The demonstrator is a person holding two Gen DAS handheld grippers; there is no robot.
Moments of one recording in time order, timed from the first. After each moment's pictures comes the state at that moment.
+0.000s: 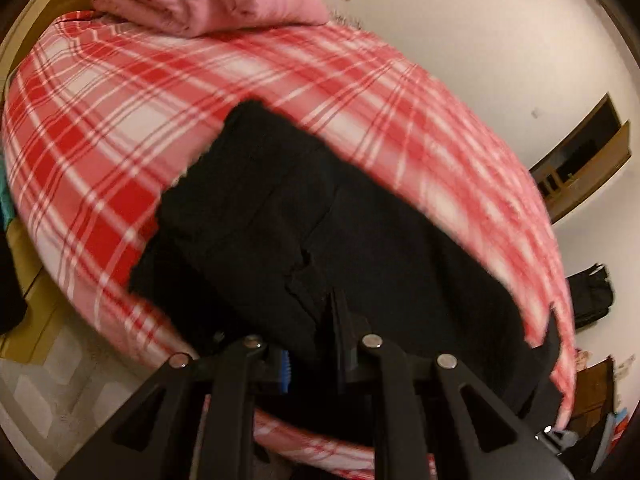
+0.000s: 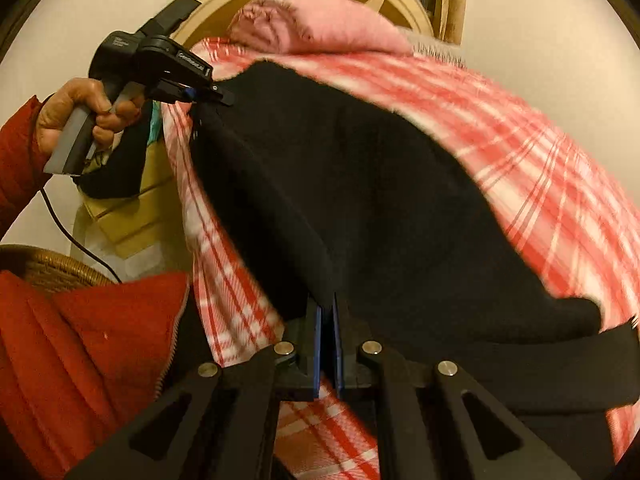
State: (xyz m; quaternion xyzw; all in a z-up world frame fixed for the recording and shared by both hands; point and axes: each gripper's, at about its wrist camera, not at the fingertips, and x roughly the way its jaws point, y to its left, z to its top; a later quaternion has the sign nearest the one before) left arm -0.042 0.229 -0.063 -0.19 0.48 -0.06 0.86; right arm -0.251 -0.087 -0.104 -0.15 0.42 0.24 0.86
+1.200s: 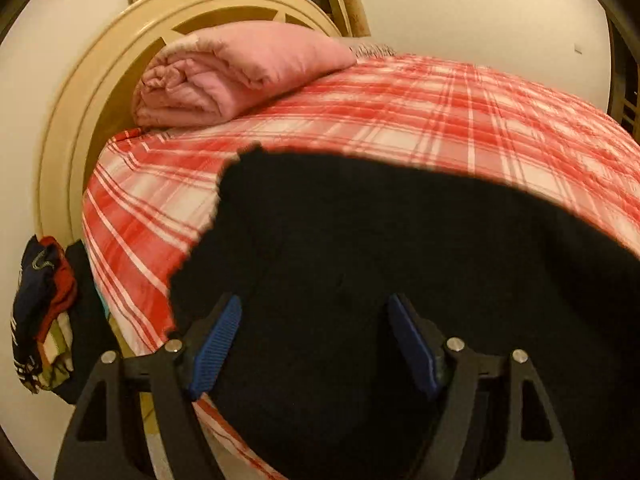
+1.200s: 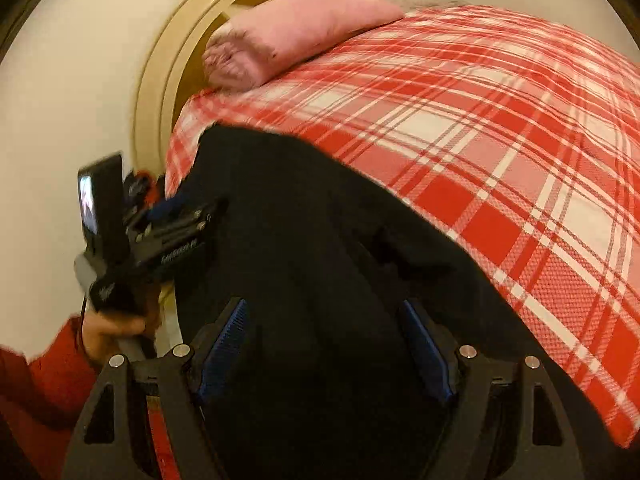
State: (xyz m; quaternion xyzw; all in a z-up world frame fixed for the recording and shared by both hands) left arm -0.043 0.173 -0.086 0.03 0.37 0.12 0.92; right arm -0.086 -0.100 -0.104 0.04 0.47 0.33 0.82
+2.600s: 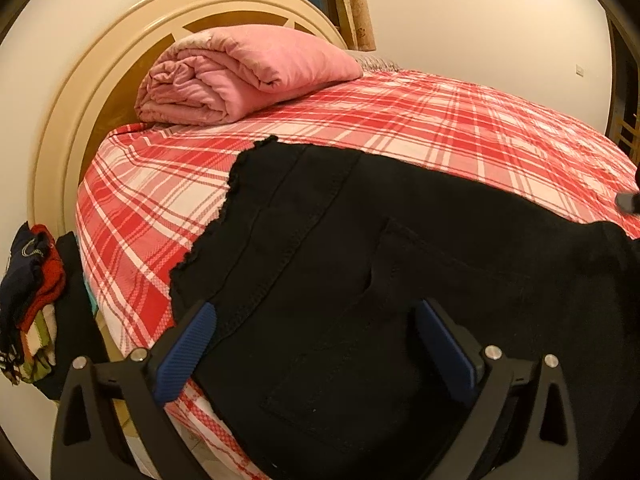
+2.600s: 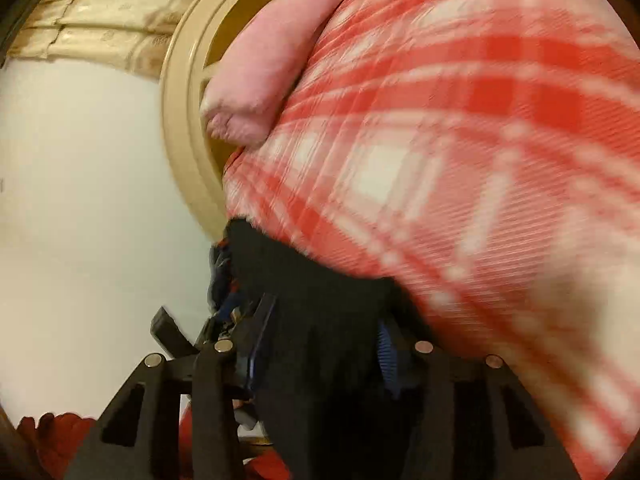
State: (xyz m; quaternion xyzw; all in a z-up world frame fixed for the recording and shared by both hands) left arm -0.044 0.189 -0.095 0.01 0.35 0.11 0.93; right arm 0.059 -0.158 -0.140 0.32 0.51 0.38 0.70
